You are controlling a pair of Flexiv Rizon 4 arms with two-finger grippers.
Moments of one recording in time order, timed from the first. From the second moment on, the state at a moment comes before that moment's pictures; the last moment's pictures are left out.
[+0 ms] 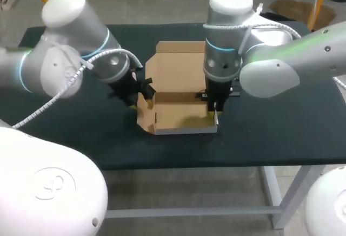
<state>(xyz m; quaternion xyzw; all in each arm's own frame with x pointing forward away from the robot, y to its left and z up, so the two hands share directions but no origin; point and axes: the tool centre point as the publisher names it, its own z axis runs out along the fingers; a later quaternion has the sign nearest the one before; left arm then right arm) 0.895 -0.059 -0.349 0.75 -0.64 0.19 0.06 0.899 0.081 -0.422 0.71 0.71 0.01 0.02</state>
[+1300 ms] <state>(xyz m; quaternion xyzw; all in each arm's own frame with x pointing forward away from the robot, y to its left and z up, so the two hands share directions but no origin) 0.875 -0.003 -0.397 0.64 -0.61 0.37 0.29 0.899 0.081 -0.422 0.71 0.71 0.01 0.02</state>
